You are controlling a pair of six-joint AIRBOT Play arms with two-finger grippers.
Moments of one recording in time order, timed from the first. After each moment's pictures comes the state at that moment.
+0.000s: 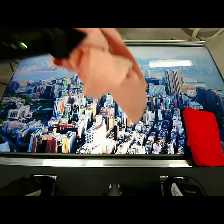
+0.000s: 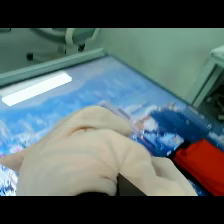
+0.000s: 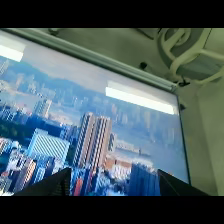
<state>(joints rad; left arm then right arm) -0.51 -1.21 1.82 1.17 -1.05 -1.45 -0.16 -0.81 1.70 -1.50 1.33 1.09</state>
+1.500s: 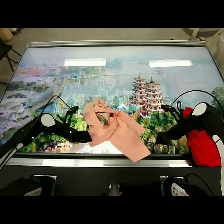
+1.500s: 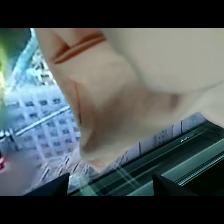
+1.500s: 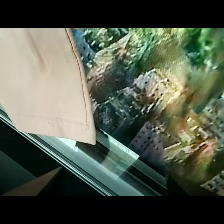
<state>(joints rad) -0.35 -1.20 0.69 0.89 -1.04 -1.42 -0.16 -1.19 0.81 -1.19 1.47 0.87</state>
